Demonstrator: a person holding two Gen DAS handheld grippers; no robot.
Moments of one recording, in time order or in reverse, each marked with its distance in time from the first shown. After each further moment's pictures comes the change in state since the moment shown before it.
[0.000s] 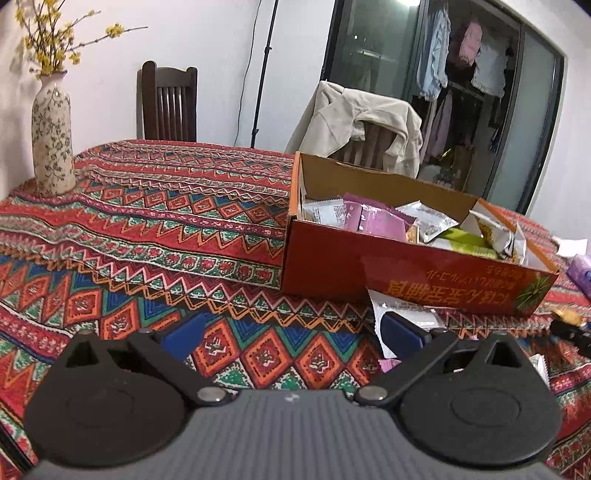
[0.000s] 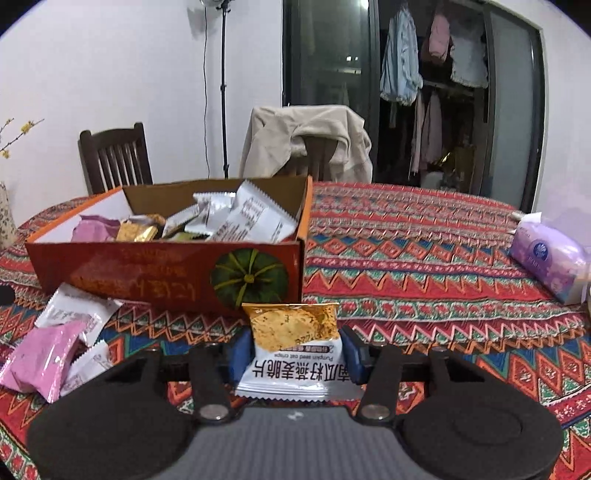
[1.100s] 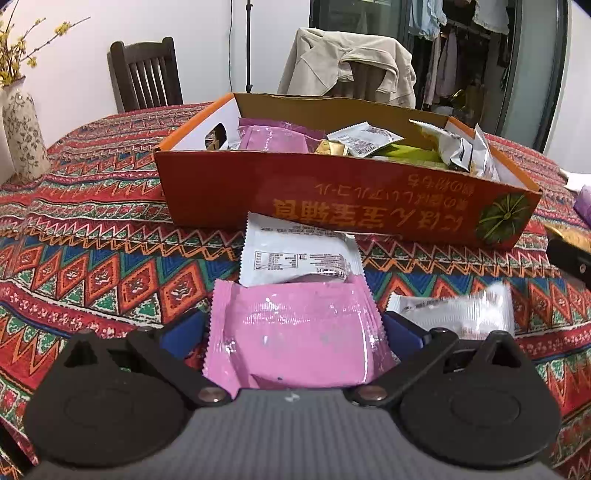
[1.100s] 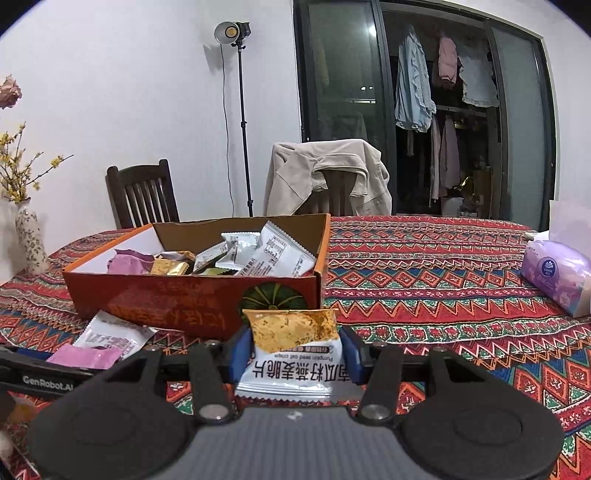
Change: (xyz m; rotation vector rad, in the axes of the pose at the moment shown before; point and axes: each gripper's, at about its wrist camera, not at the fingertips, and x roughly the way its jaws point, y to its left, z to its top) left arm 0.019 -0.110 -0.031 0.085 0.164 0.089; right arm -0.023 -0.005 -0.001 0.023 -0.102 0.097
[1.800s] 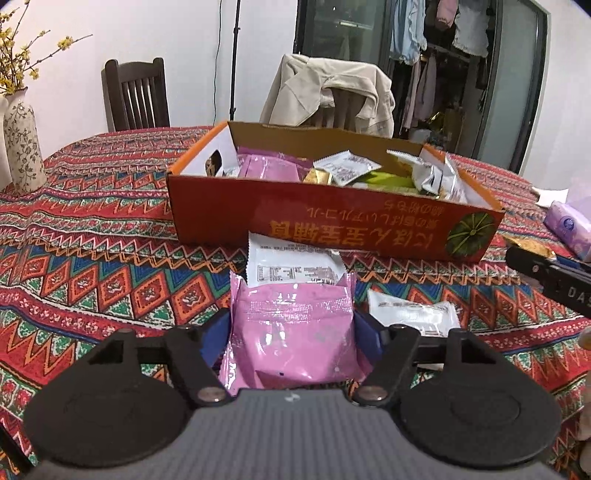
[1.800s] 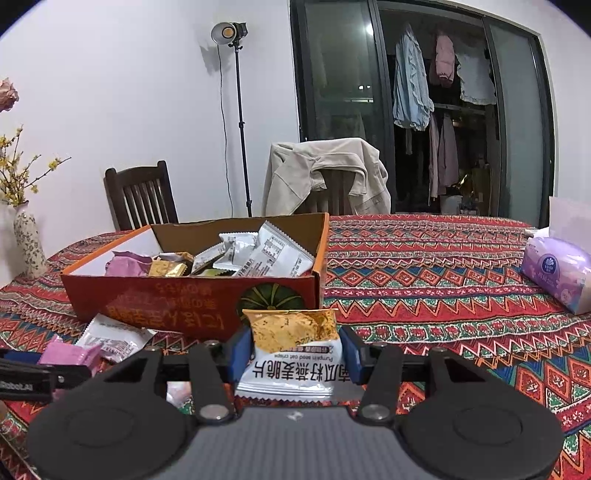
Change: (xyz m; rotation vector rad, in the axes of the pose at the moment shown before) left arm -0.034 0.015 -0.005 -0.004 -0.088 -0.089; right arm 0.000 0.000 -0.001 0.007 -0.011 0.001
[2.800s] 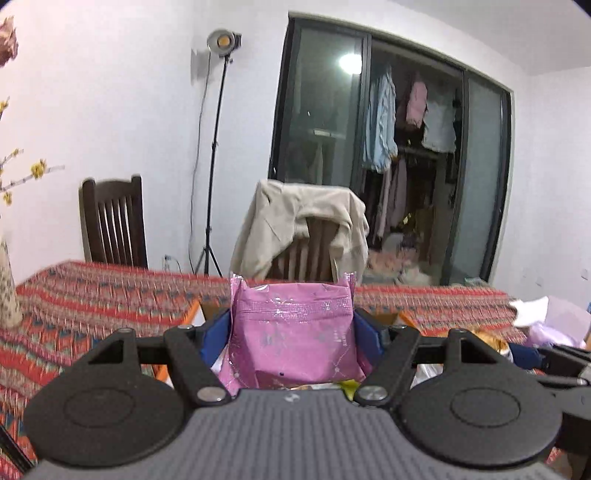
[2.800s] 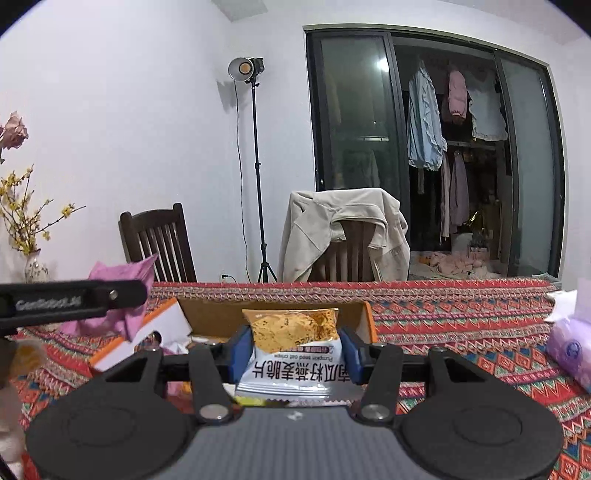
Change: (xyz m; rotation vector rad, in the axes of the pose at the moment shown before) left arm -0.016 -0.010 0.123 0.022 -0.389 -0.072; right arm 0.018 0.052 0.096 -0.017 -0.109 0.025
